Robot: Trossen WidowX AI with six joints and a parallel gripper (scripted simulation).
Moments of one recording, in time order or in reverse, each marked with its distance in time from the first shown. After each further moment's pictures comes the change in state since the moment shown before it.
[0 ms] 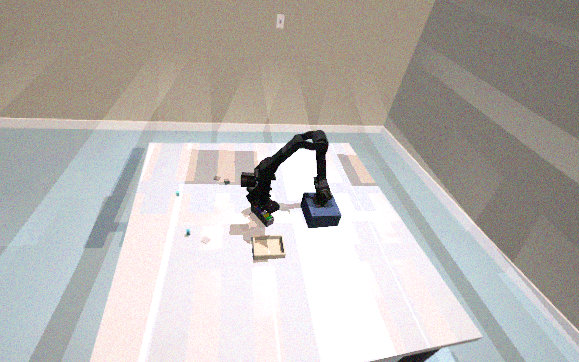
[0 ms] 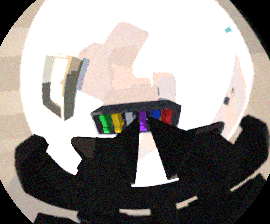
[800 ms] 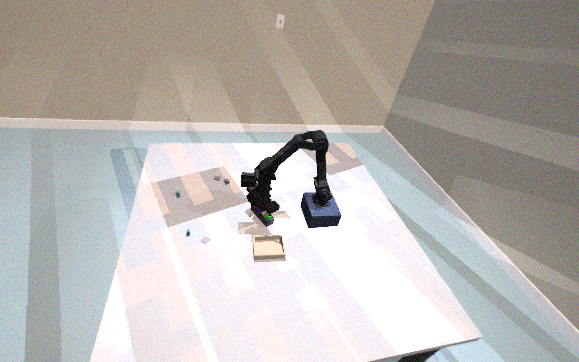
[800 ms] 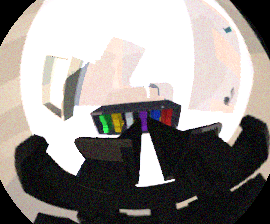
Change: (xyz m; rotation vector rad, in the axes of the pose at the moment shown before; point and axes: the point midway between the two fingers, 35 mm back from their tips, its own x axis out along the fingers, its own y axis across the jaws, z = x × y) arm 0.000 0.000 0.000 0.000 0.000 0.000
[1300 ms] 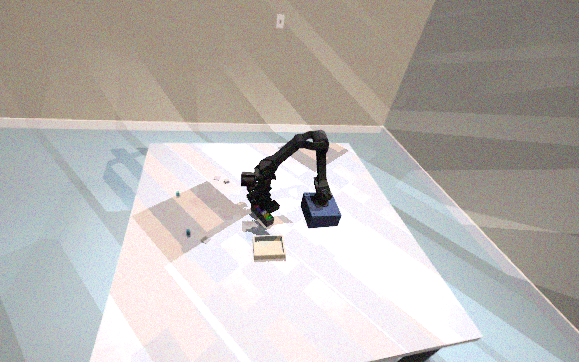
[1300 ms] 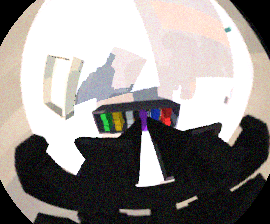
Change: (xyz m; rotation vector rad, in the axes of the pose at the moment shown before) arm -0.003 0.000 -0.001 0.001 0.003 0.002
